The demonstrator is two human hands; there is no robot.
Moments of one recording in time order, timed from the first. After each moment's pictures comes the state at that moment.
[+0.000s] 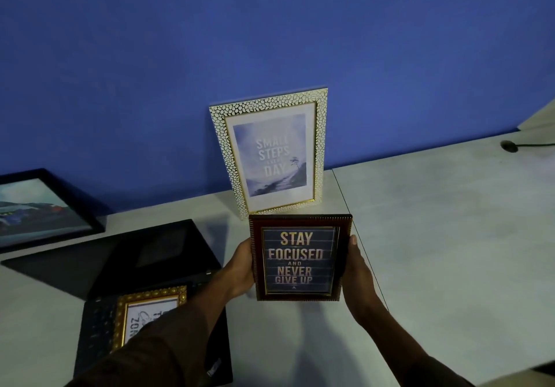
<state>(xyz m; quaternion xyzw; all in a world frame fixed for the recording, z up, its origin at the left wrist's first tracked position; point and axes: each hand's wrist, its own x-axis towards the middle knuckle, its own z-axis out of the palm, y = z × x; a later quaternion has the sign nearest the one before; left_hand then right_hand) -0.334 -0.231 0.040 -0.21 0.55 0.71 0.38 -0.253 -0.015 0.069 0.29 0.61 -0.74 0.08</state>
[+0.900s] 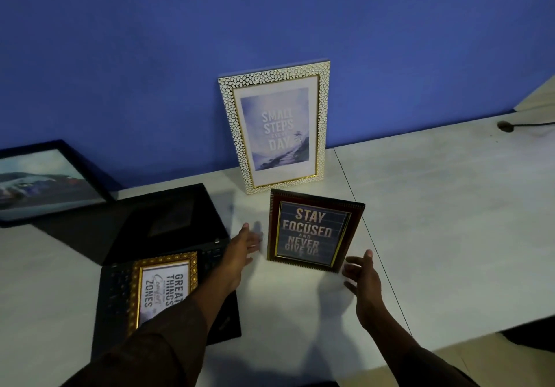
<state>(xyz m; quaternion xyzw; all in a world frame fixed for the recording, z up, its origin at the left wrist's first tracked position) -0.278 -0.261 0.031 -0.28 0.67 0.62 0.30 -0.171 -0.013 0.014 0.46 0.59 -0.66 0.06</state>
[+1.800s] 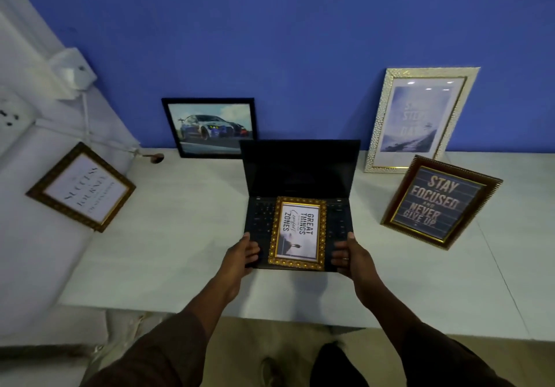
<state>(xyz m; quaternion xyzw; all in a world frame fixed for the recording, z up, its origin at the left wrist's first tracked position) -0.067 -0.575 0.073 -0.37 0.62 0.67 0.18 -0.088 -0.308 0.064 0.27 0.67 -0.66 0.20</state>
